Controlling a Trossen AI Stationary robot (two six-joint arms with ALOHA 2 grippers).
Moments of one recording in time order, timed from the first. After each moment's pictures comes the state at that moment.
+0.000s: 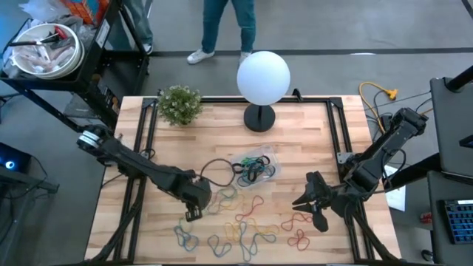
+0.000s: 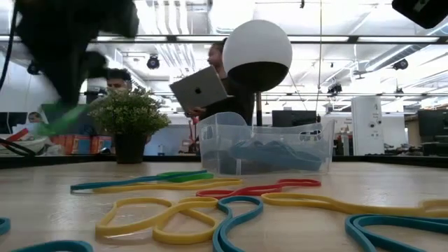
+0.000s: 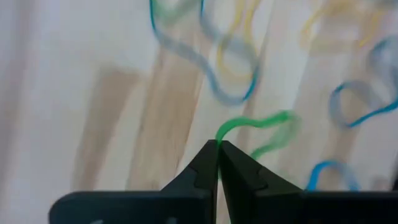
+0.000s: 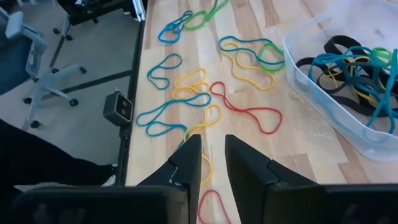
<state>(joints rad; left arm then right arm) -0.44 1.48 1.04 -0.78 -0.03 -0.73 0.80 1.12 0.83 -0.42 0.47 0.82</state>
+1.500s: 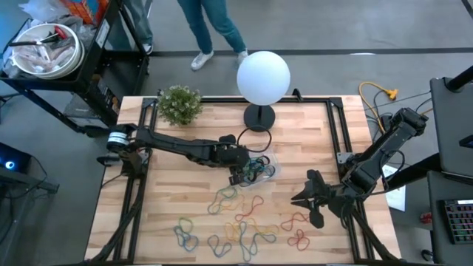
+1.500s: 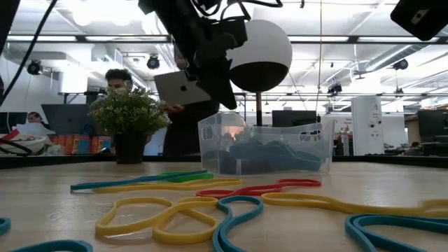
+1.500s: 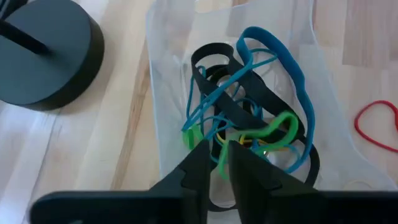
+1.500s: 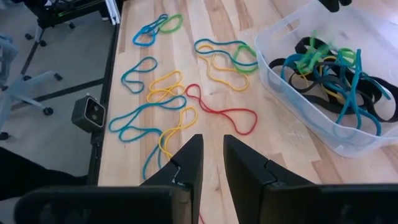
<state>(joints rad) -0.07 1.77 1.35 -0.50 -0.29 -0.17 0.79 1.12 0.78 -0.42 0.55 0.84</state>
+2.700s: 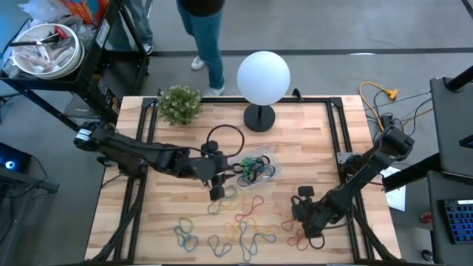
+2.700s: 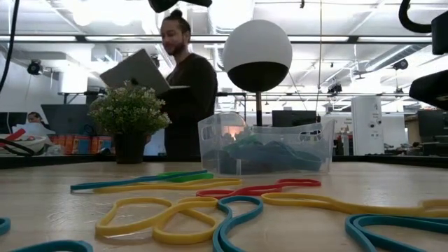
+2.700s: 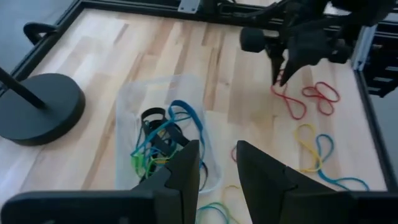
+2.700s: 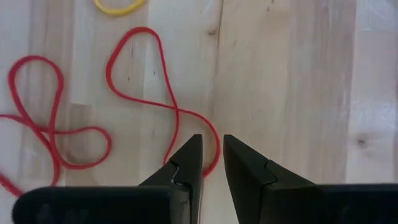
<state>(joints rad) -0.30 1.44 1.33 -0.54 -0.36 -0.34 0.79 1.57 0.80 -0.54 0.24 0.73</state>
